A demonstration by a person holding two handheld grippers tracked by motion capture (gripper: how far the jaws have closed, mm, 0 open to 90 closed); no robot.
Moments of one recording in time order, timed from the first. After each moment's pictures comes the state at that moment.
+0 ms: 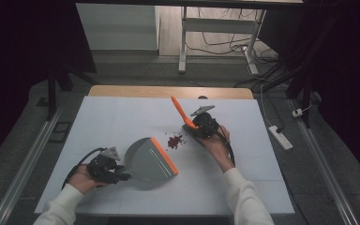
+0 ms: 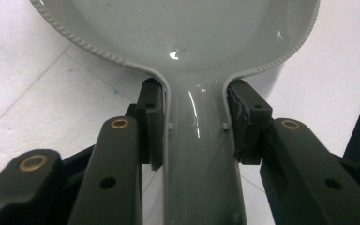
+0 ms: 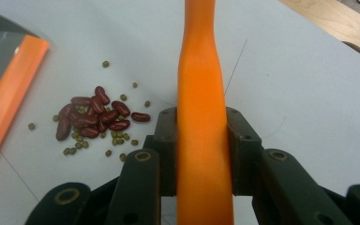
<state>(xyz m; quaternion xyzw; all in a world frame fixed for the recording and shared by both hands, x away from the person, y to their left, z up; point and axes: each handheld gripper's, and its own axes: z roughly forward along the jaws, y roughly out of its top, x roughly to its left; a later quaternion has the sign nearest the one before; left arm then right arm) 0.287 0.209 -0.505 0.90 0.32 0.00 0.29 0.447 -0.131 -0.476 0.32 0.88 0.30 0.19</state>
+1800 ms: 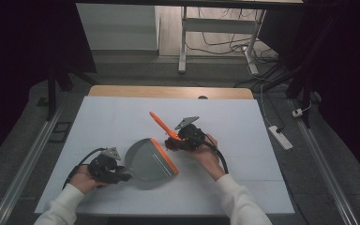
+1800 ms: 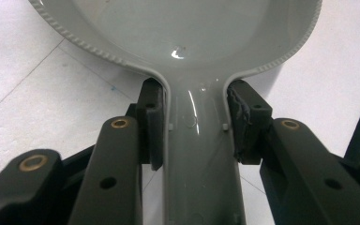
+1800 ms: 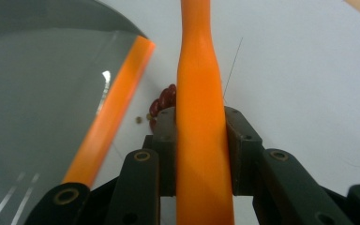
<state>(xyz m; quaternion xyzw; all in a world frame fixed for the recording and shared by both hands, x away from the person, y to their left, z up) 0.289 0.209 -0.510 0.90 0.33 -0.01 0.29 0.402 -0.090 -0.480 0.25 0.91 0.31 0.15</state>
